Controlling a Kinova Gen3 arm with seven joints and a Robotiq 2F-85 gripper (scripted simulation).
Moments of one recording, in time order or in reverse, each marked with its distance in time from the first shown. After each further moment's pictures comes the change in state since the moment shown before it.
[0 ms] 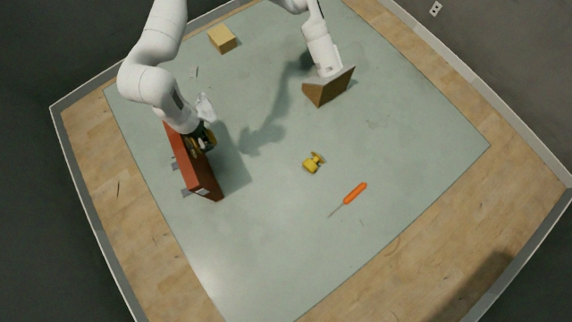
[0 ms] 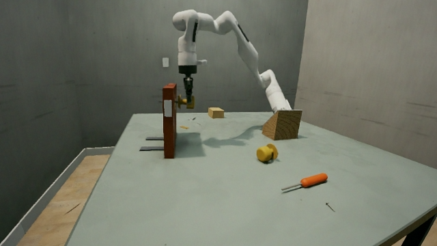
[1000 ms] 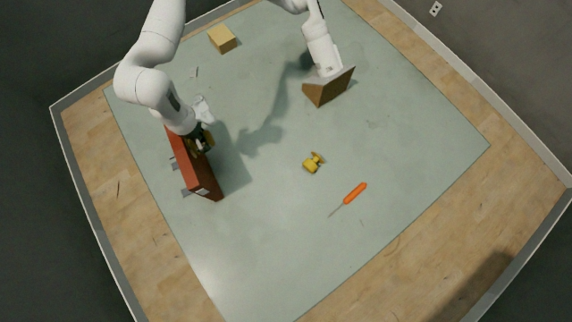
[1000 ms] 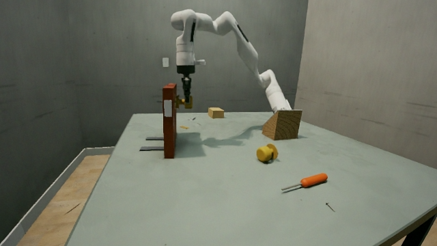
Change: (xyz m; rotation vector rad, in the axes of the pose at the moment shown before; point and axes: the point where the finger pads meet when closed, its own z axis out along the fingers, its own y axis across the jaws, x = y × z) arm -0.007 0.000 0.000 0.000 0.000 0.000
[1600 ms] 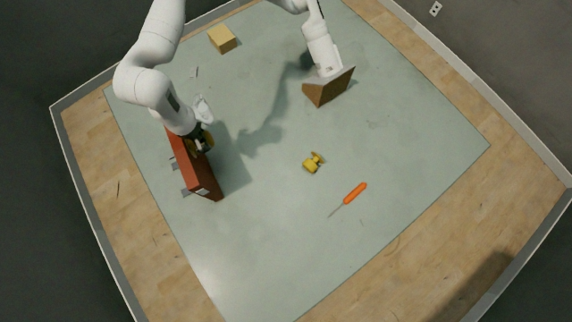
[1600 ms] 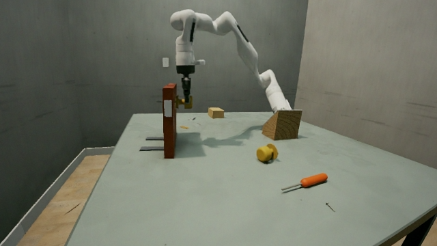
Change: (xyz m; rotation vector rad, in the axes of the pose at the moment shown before) arm -0.001 0.000 0.000 0.000 0.000 0.000
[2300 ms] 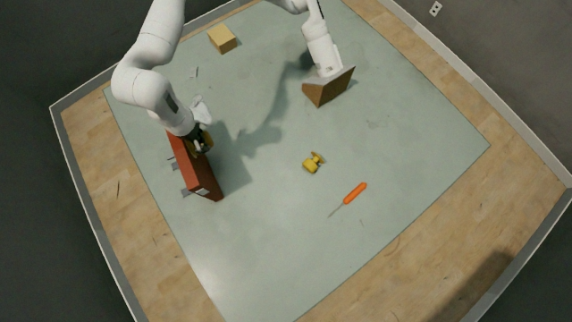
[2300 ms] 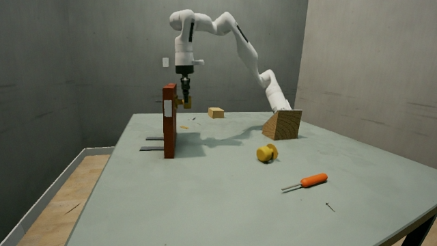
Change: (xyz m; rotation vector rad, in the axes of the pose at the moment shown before) arm -0.004 0.000 0.000 0.001 0.001 -0.001
